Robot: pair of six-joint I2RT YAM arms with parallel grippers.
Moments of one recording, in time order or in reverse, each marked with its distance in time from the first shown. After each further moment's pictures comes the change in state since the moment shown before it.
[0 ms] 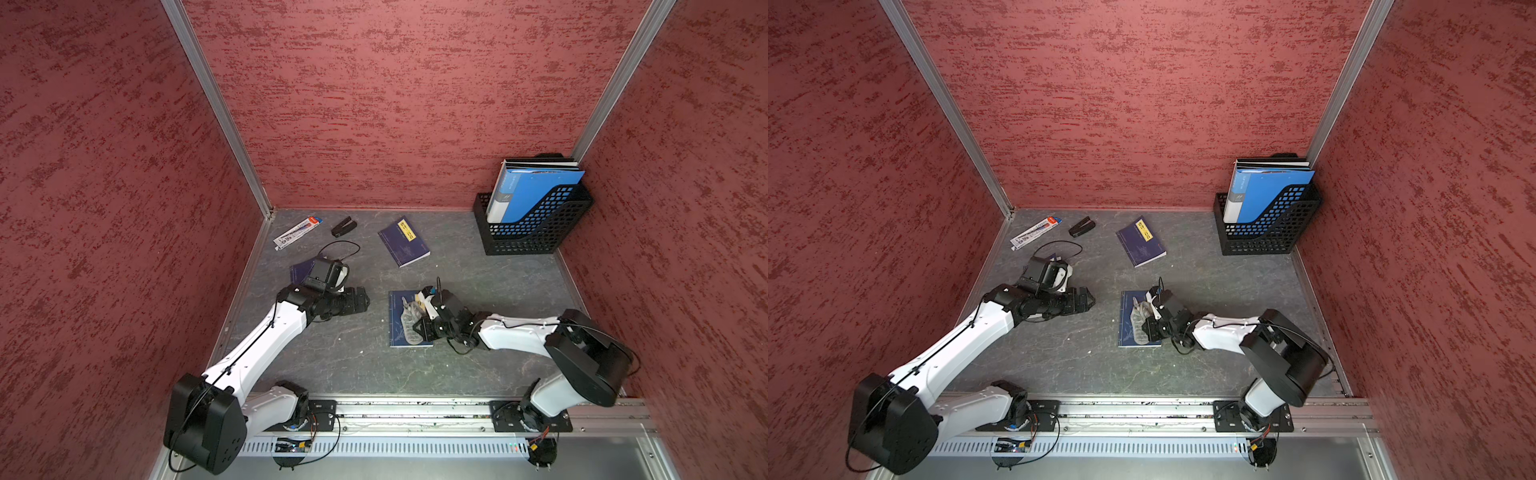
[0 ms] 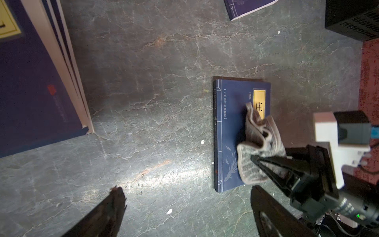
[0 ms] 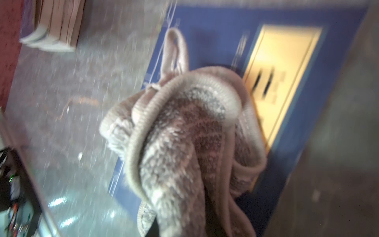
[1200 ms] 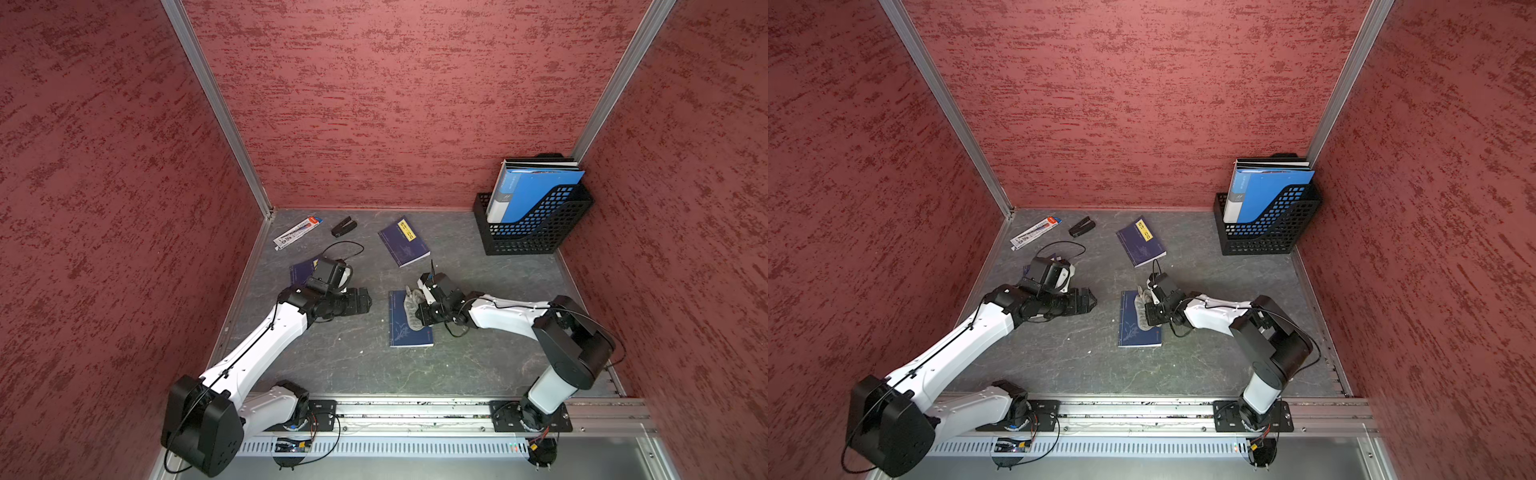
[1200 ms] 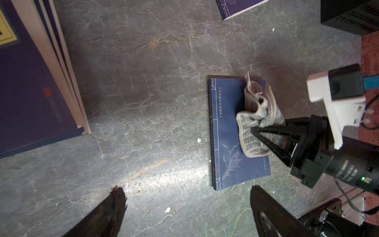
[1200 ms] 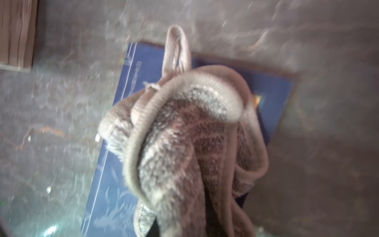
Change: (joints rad) left arm -0.034 -0.024 0.006 -0.012 -0.029 -0.001; right arm -0.064 0.138 0.237 -0.202 0.037 -0.113
